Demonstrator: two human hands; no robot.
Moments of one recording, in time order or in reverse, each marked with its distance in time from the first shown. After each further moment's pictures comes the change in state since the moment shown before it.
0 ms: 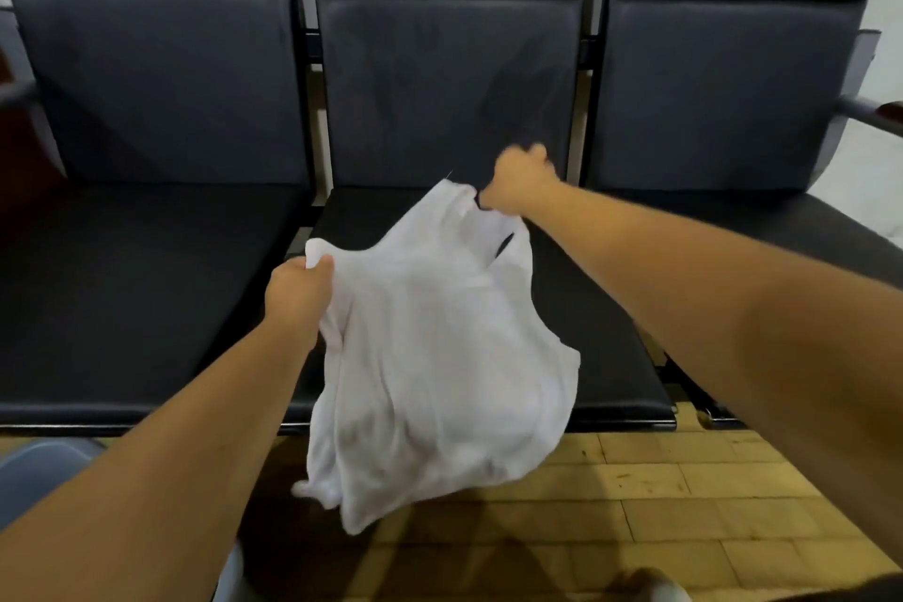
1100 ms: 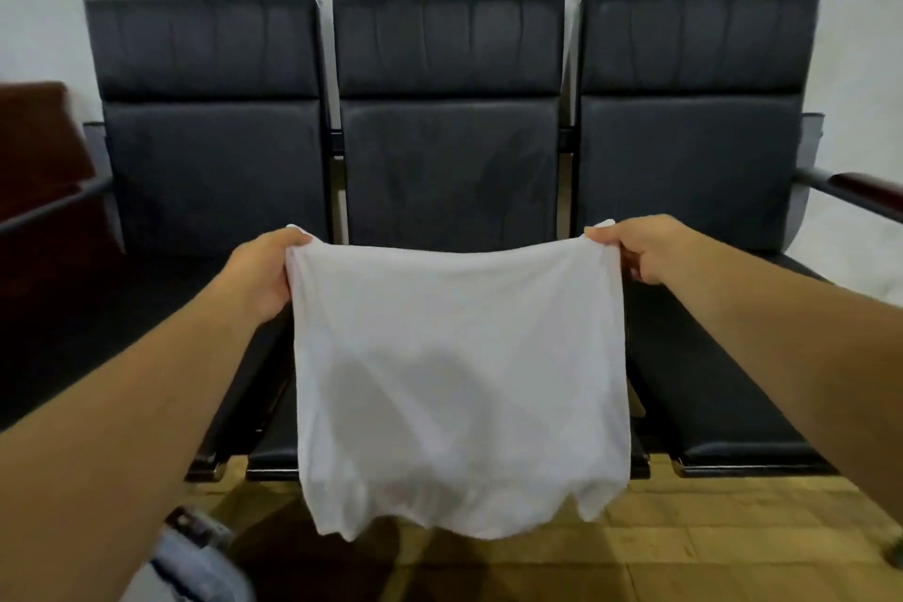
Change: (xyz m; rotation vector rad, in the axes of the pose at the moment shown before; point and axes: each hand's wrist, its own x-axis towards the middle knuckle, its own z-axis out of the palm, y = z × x) left_hand -0.022 0.107 -0.072 -0.440 -0.183 -0.020; right_hand -0.059 0.123 -0.066 1.213 0.083 0.455
